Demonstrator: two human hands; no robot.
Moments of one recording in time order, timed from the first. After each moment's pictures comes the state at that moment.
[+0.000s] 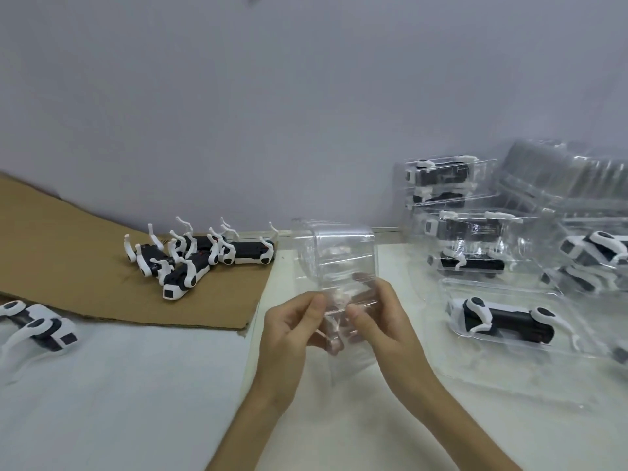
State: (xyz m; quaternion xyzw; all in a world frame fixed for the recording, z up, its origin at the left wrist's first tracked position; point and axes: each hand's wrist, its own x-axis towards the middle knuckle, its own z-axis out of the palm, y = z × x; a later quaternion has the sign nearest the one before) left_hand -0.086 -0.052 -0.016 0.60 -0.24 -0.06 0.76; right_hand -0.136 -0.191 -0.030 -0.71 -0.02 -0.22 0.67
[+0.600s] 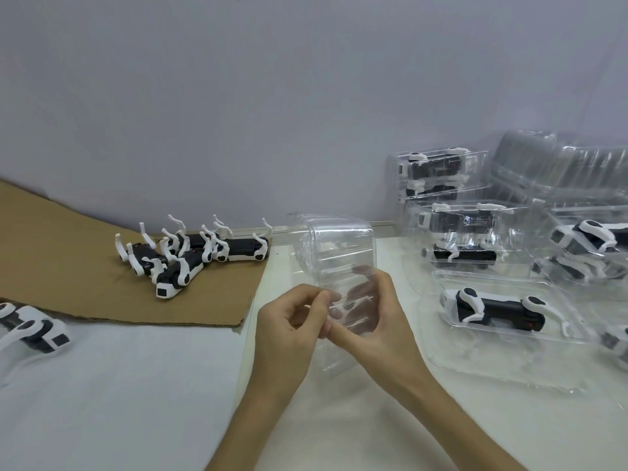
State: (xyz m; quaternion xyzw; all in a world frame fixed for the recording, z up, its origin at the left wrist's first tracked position) left_hand -0.091 -0.054 -0.016 0.68 -0.25 0.04 0.68; right_hand -0.136 -0.185 -0.030 -0.74 0.00 -0.27 0.61
